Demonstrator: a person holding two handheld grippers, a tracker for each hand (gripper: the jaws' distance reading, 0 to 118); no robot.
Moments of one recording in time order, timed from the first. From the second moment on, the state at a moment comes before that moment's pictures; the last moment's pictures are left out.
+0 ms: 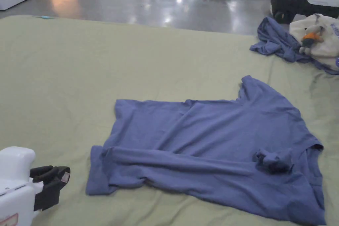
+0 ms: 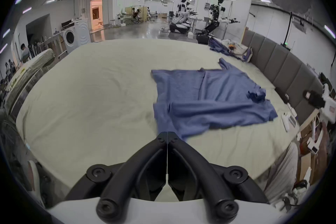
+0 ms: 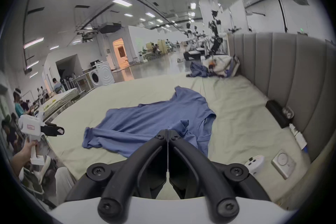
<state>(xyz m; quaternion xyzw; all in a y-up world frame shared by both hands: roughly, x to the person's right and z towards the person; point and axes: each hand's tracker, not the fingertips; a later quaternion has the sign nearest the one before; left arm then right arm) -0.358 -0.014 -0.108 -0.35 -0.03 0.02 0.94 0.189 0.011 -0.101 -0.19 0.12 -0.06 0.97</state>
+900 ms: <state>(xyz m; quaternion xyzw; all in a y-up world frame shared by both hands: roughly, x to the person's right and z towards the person) -0.351 -0.106 -0.223 -0.50 -0.10 -0.03 0.86 0.204 -0.042 -0.092 -0.33 0.06 -0.02 0.94</state>
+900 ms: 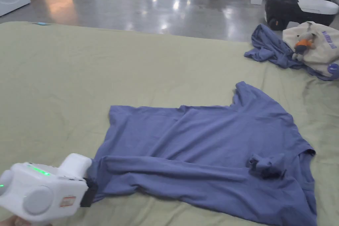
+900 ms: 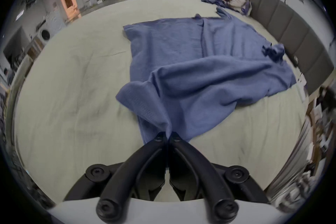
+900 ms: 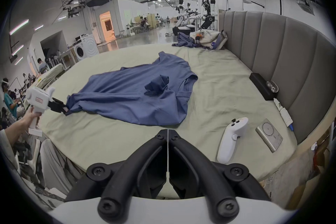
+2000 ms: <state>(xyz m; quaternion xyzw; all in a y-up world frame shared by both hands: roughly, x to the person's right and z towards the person) -0.388 -0.041 -0.205 -0.57 -0.12 -0.02 0.82 0.211 -0.077 -0.171 -0.47 0.19 -0.08 0.86</state>
